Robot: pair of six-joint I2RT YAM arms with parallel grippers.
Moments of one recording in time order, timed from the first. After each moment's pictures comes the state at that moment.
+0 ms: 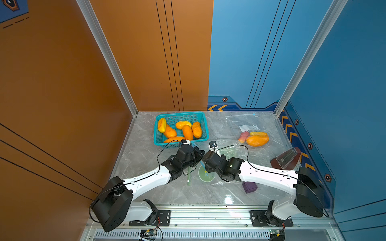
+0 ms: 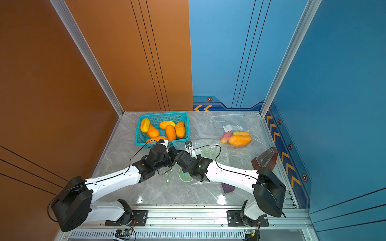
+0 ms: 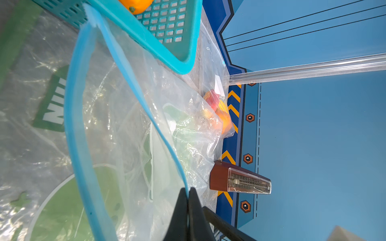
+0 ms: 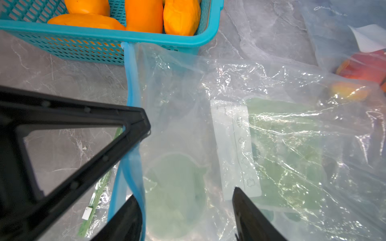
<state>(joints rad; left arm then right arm) -0.72 1.31 0.67 0.19 0.04 -1.34 1.05 1.54 1.08 -0.50 0.51 0.65</state>
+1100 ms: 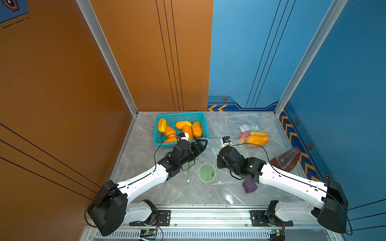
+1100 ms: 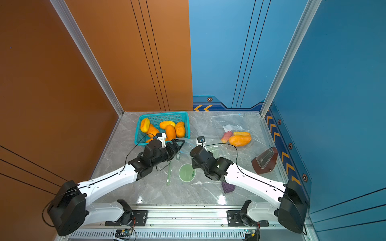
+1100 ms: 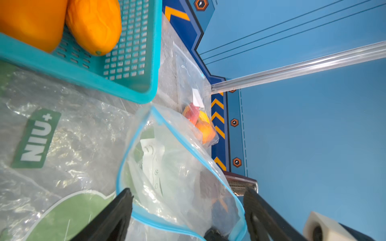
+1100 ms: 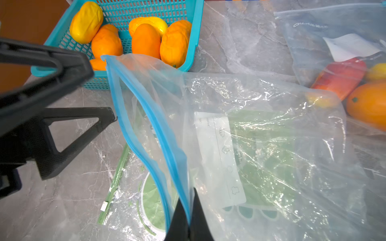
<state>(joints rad) -0.64 1.23 0.73 0.19 0.04 -1.21 0.93 1.23 0.96 -0.48 0.40 0.60</state>
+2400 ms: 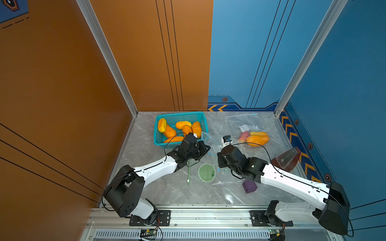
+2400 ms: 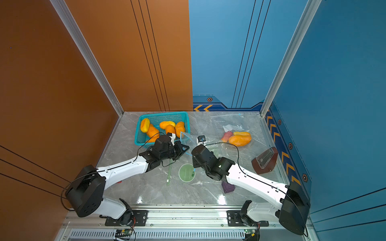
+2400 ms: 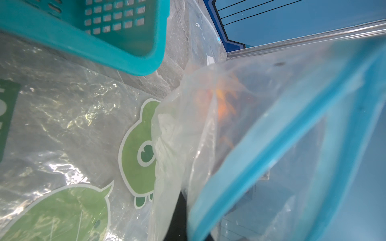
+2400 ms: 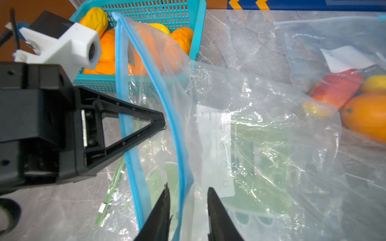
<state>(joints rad) -0.65 1.48 0.84 0.16 0.23 -1.24 0.92 1.27 0.96 -0.45 0.39 0.56</state>
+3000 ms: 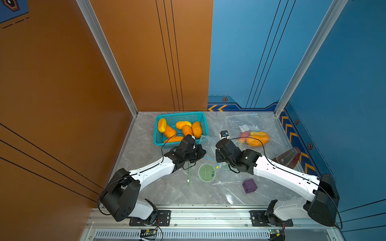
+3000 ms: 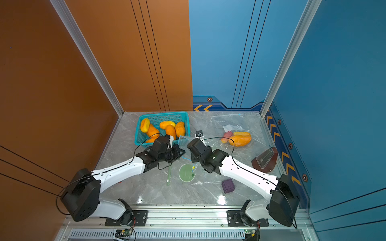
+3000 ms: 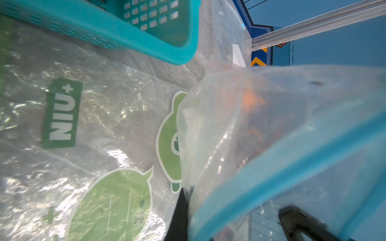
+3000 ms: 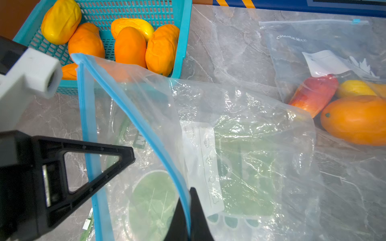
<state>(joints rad) -0.63 1.43 0.84 -0.07 0.20 -1.05 0.88 1.38 1.11 -0.57 0.42 0.55</state>
